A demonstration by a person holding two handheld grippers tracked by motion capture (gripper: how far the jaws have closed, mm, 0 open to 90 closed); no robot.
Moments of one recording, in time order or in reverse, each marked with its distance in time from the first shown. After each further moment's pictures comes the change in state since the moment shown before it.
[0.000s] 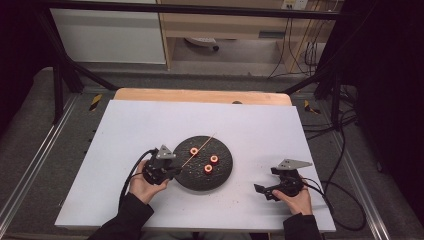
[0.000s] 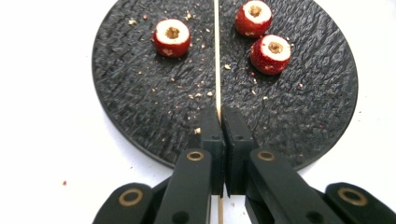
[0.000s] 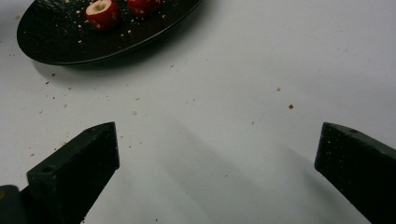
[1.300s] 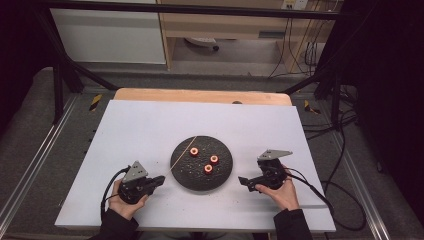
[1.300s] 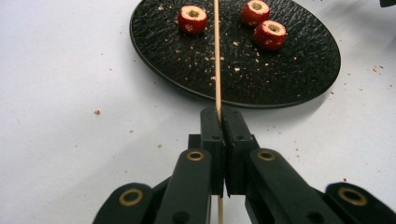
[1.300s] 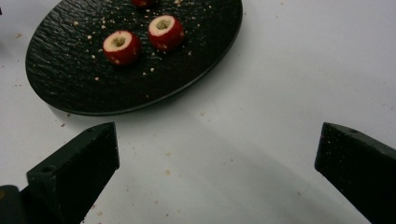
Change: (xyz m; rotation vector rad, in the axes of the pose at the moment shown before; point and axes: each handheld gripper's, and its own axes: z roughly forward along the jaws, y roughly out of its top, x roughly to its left) left arm 0.012 -0.069 -0.032 -0.186 -0.007 -0.032; right arm 0.034 0.048 0.024 0.056 -0.028 -0.017
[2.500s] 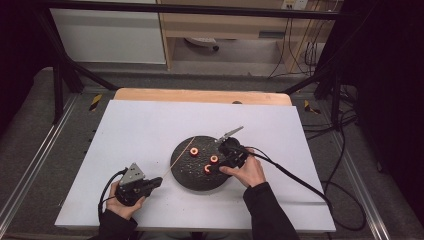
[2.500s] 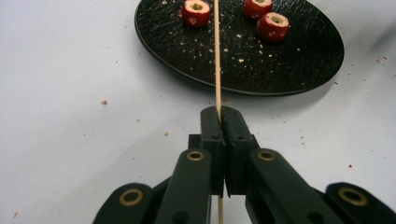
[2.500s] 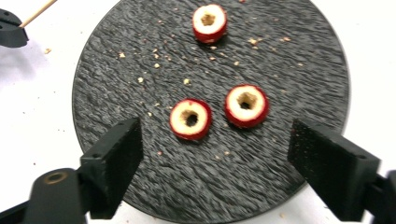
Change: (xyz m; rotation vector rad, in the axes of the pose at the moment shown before) left arm 0.004 -0.008 -0.004 0.002 0.004 0.012; right arm 0.057 0.092 0.057 0.260 0.039 -0.080
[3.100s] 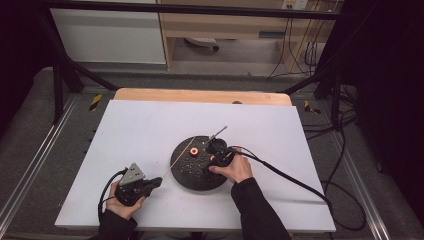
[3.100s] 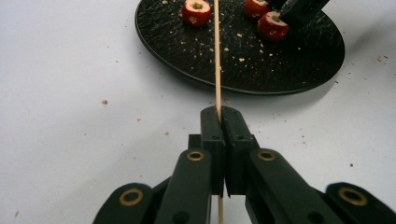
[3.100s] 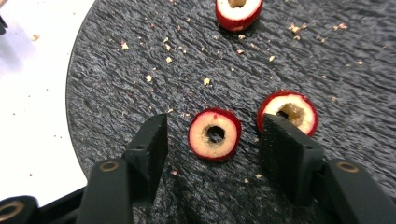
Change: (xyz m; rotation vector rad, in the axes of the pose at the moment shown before) left arm 0.000 0.000 0.000 -0.001 0.001 0.002; right arm 0.010 0.016 0.033 0.127 0.027 0.014
